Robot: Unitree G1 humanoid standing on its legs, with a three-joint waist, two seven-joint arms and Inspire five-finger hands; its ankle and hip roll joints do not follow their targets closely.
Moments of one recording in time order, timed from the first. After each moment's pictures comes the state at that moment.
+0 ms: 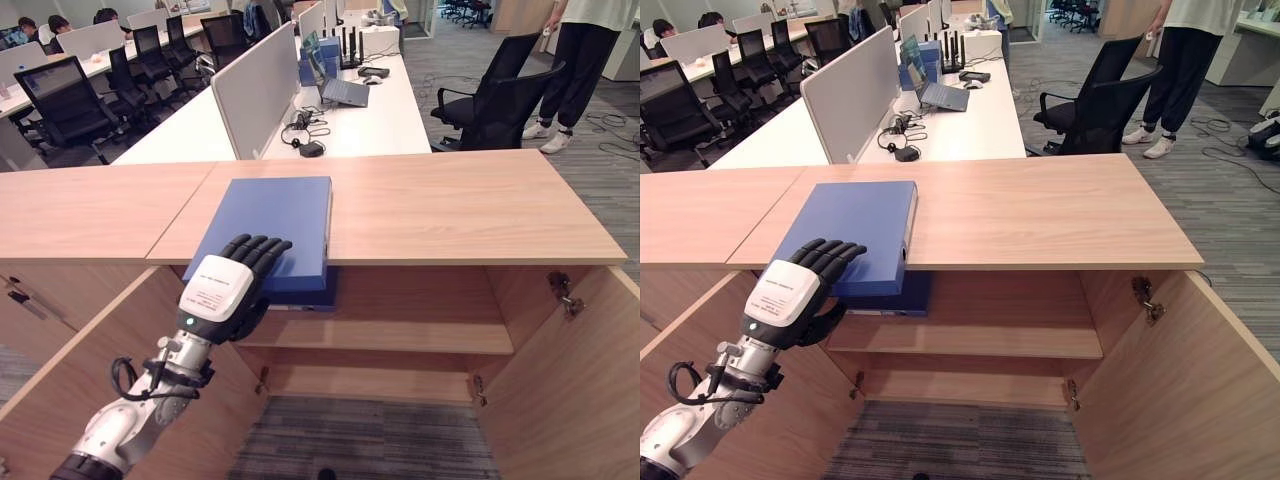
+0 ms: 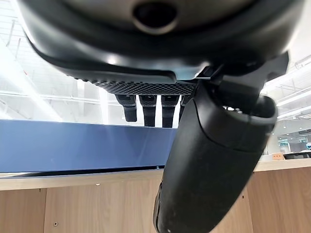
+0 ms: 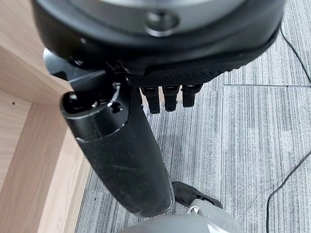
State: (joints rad) left arm 0.04 0.84 -0.23 0.00 0.80 -0.24 0.55; right arm 0.12 -0.28 0.19 1.30 0.15 -0.10 -0.20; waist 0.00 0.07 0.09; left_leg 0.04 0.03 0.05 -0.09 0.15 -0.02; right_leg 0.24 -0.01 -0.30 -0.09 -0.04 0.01
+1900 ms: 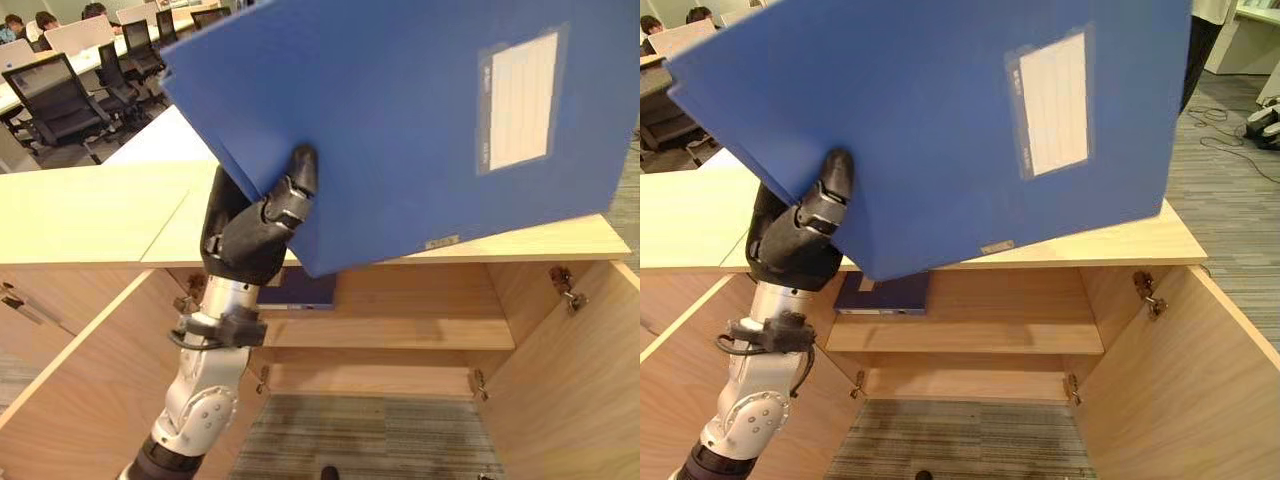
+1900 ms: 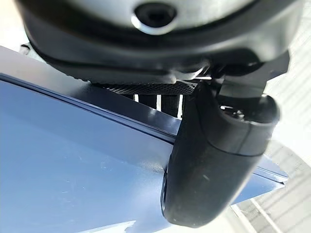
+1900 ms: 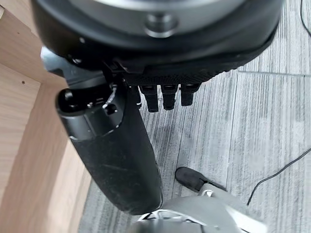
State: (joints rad) left arm -0.12 0.47 -0.24 -0.47 -1.01 -0.30 0.00; right arm 0.03 -0.28 0.24 1.27 0.12 -0.02 -0.14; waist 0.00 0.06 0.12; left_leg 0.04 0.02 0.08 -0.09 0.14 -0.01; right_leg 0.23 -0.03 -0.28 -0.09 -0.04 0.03
